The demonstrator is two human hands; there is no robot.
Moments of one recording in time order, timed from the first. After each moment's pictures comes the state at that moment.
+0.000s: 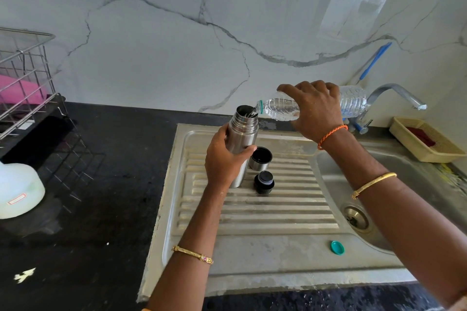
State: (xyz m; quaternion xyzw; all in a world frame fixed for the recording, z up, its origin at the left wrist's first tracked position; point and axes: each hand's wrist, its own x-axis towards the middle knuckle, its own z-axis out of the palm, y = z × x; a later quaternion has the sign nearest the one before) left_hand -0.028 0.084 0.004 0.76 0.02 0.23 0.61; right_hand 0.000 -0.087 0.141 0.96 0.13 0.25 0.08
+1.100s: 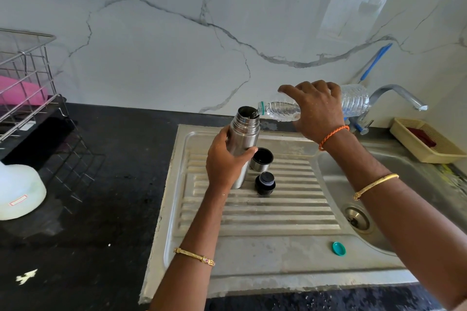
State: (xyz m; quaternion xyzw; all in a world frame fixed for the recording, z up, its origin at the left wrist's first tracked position) left_hand -0.028 0.084 0.001 0.77 0.02 0.23 0.60; right_hand 0.000 -0.086 0.142 0.95 0.13 0.25 0.09
